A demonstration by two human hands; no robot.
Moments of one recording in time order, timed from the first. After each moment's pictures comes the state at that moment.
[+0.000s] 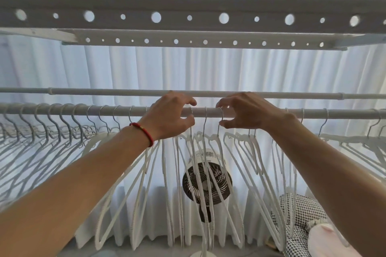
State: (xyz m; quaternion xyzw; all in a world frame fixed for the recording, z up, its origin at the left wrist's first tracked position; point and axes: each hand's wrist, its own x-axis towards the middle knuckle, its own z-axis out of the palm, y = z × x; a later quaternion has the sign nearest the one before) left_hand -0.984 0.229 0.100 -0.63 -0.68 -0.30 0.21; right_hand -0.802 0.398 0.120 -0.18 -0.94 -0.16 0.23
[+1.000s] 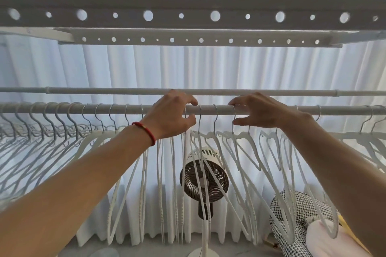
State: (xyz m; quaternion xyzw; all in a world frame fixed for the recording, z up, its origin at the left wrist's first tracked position) left_hand -0.970 0.235 0.097 -0.64 -0.67 -0.30 0.22; right_hand -0.764 0.435 0.110 -0.20 -0.95 -0.06 0.23
